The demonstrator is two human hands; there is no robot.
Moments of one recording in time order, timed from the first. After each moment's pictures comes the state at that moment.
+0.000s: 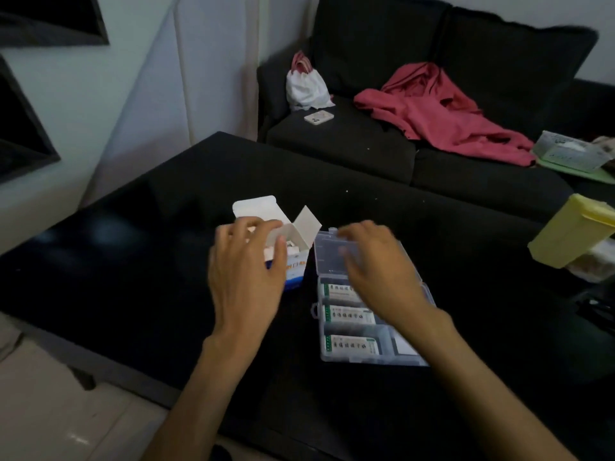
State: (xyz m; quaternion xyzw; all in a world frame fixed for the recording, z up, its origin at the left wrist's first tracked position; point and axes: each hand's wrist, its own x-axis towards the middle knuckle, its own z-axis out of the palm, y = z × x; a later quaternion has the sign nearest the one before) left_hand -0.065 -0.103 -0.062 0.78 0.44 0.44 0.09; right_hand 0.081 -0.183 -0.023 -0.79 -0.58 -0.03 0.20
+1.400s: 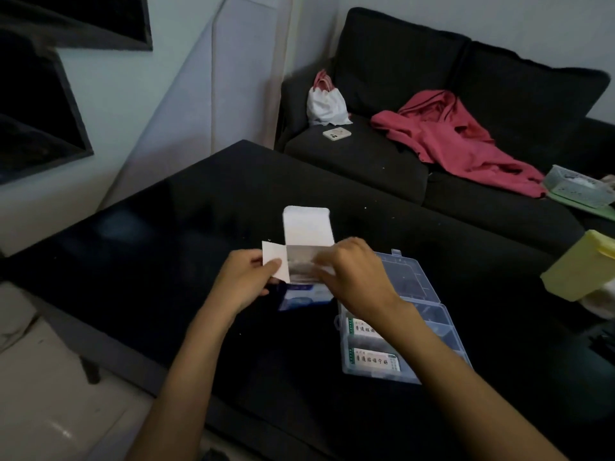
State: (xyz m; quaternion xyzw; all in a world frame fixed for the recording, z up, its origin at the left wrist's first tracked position) left_hand -0.102 -0.051 -0.070 0.61 0.45 0.29 0.59; right_hand 0.055 -0.130 -0.042 -0.70 -0.70 -0.07 0.13
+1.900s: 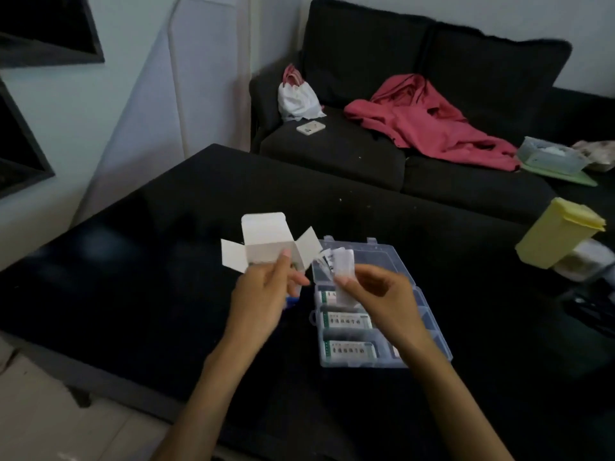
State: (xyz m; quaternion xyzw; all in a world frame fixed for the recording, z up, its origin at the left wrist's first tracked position) left_hand -0.062 -0.110 -0.053 0.67 0.42 0.33 0.51; right_hand 0.071 -0.214 -0.039 -0.67 -0.42 0.27 0.56
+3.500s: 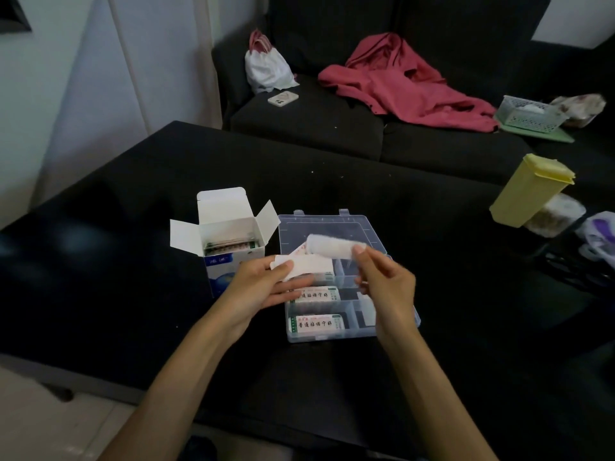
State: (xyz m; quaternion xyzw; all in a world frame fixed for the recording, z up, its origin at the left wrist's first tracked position) left_hand -0.031 -0.126 -0.073 0.53 0.32 0.18 0.76; right_hand 0.100 -0.237 -0.074 -0.69 -0.14 0.22 0.67
